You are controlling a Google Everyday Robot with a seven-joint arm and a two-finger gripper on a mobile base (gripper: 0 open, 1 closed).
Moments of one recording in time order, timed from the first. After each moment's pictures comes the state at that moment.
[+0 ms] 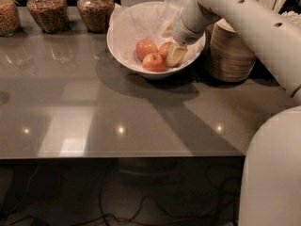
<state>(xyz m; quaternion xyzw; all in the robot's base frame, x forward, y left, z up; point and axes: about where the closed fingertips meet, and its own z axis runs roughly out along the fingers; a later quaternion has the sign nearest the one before) 0.746 -0.079 0.867 -0.73 0.61 -0.05 0.30</state>
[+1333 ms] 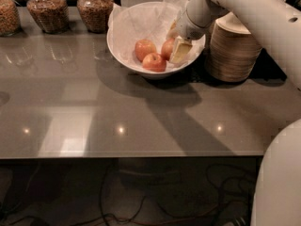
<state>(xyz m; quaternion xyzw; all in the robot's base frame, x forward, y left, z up) 0.734 -0.085 0.892 -0.72 0.62 -0.06 0.31</state>
